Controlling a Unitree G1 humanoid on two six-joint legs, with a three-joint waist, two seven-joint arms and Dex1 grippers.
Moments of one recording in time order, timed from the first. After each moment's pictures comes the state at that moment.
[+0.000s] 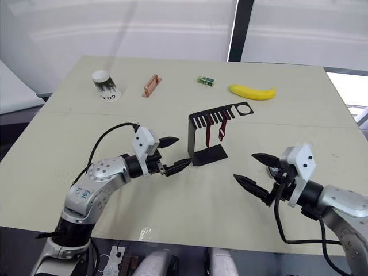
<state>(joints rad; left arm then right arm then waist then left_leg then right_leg) -0.39 0.37 -0.14 -0.33 -0.35 0.59 -0.55 0.10 -0.78 -0.39 -0.64 0.76 0.67 0.71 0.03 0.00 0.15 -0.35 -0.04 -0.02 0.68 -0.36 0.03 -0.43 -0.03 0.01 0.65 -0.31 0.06</state>
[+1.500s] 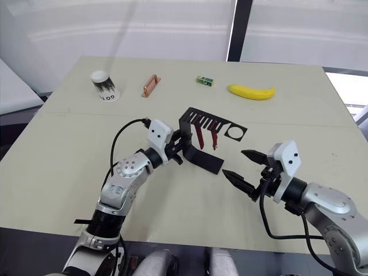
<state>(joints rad) -0.47 0.12 -0.16 -0.10 -0.11 0.40 -0.31 0.04 -0.71 -0.31 -0.66 0.77 0.68 0.62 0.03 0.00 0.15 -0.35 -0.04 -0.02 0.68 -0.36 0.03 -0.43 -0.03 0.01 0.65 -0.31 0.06</state>
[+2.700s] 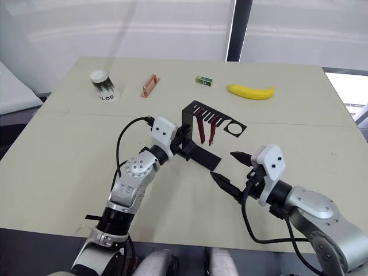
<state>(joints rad) -0.50 0.04 -0.16 0.01 -0.02 0.28 -0.18 0.00 -0.65 -0.18 -0.78 0.74 0.73 0.44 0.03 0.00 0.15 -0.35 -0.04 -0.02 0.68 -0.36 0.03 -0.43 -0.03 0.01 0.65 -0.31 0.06</state>
